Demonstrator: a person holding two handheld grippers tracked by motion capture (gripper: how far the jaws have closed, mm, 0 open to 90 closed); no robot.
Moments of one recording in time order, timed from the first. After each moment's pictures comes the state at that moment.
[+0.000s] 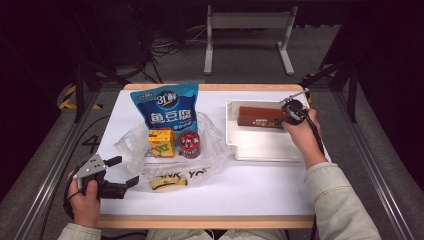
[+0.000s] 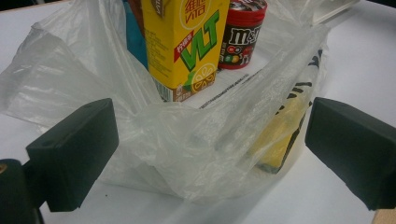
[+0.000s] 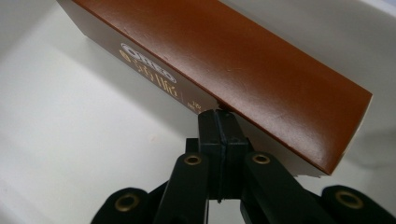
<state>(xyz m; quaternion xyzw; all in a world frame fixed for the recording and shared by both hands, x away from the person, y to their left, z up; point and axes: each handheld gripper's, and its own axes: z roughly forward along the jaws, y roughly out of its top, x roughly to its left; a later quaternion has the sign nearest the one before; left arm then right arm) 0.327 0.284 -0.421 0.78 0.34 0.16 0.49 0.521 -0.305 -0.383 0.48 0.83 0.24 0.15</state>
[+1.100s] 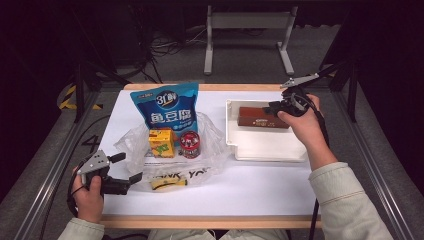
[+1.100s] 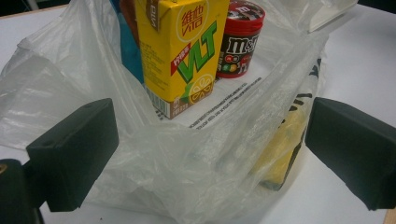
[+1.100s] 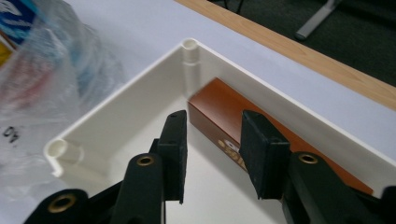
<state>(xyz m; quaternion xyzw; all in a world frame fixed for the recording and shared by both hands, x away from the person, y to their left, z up) 0.337 0.277 -0.418 0.78 0.33 0.15 0.50 0.484 -0.269 -0.297 0.39 0.83 0.37 0.16</state>
